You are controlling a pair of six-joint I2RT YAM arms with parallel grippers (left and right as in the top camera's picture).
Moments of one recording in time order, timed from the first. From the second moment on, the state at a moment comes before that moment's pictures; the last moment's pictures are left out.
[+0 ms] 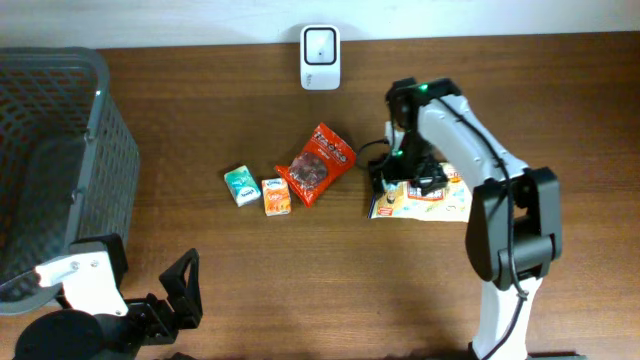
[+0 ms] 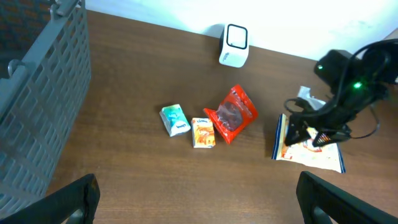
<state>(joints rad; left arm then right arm) -0.44 0.65 1.42 -1.33 -0.23 -0.47 0.28 2.12 1.71 -1.34 -0.12 0.14</state>
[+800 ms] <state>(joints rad) -0.44 0.65 1.42 -1.33 -0.23 -0.47 0.55 2.13 1.51 -1.06 0.46 0.62</state>
